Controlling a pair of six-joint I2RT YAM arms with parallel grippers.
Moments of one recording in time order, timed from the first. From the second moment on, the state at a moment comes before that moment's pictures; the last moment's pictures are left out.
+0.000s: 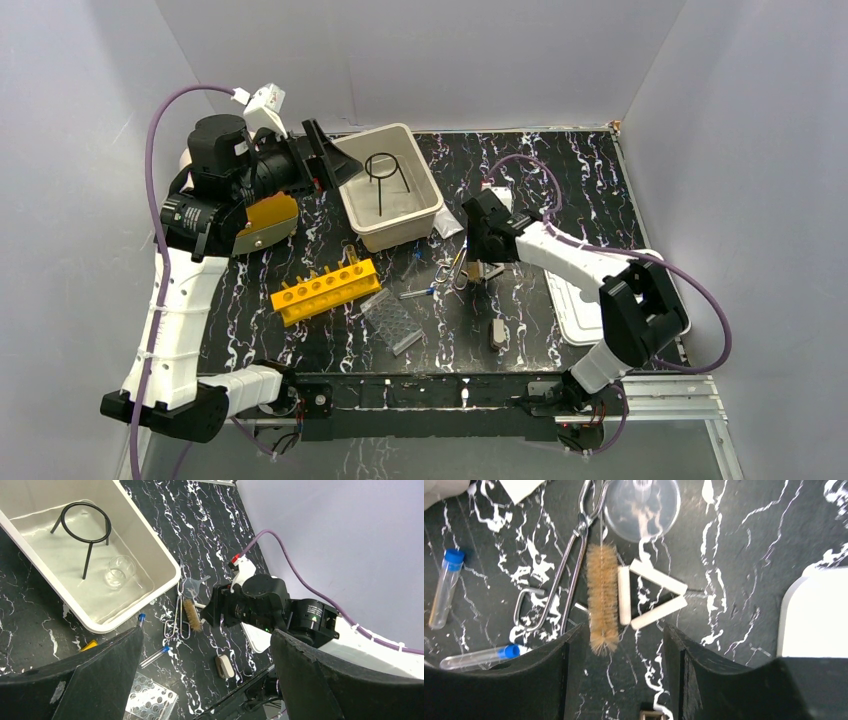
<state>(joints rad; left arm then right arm) -0.27 1.18 1.67 -0.83 0.38 -0.50 0.67 1.54 1.07 -0.62 0.29 0.60</state>
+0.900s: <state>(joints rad) -0.27 1.21 1.67 -0.84 0.35 -0.50 0.56 1.79 1.30 -0.43 0.41 0.30</state>
